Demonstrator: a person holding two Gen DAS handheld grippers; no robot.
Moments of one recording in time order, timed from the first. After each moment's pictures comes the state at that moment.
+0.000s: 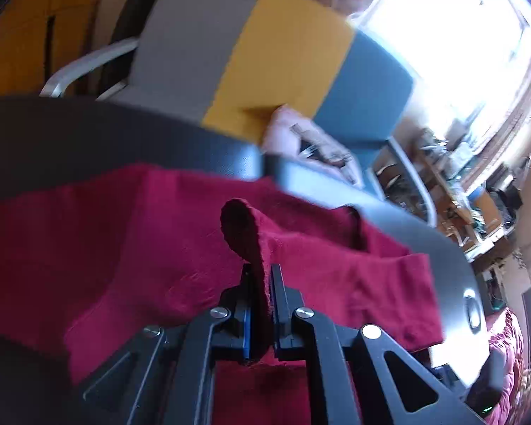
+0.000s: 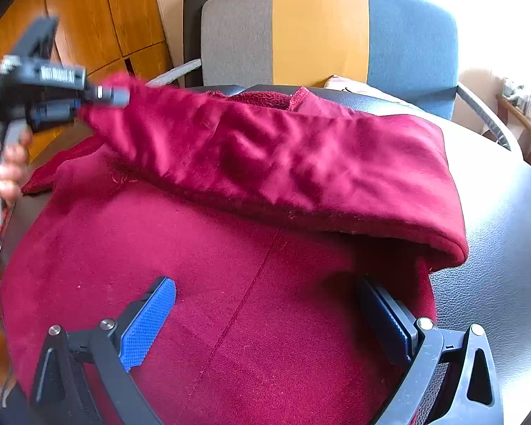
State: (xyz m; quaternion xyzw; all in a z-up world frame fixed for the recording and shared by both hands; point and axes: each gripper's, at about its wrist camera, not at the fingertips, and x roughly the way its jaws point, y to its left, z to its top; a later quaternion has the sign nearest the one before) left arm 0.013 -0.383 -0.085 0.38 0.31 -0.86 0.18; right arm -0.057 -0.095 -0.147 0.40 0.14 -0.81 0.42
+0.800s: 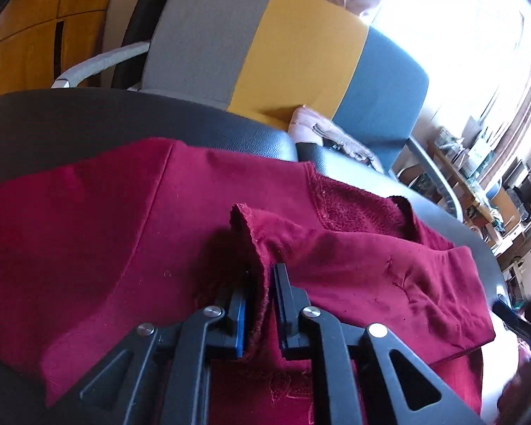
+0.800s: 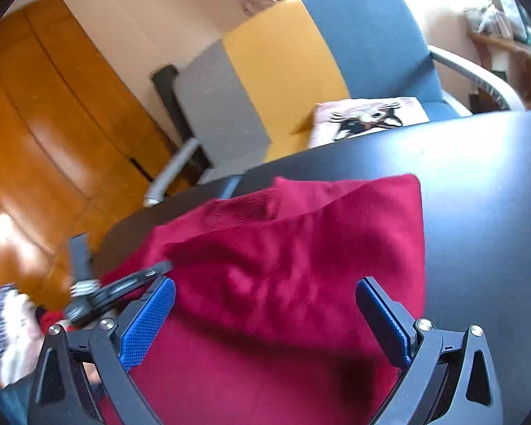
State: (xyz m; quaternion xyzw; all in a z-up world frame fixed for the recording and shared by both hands) left arm 0.003 -0.389 -0.125 0.35 0.27 -0.87 0.20; right arm -0.141 -0.071 -0.096 0.42 -0.07 -0.81 0.42
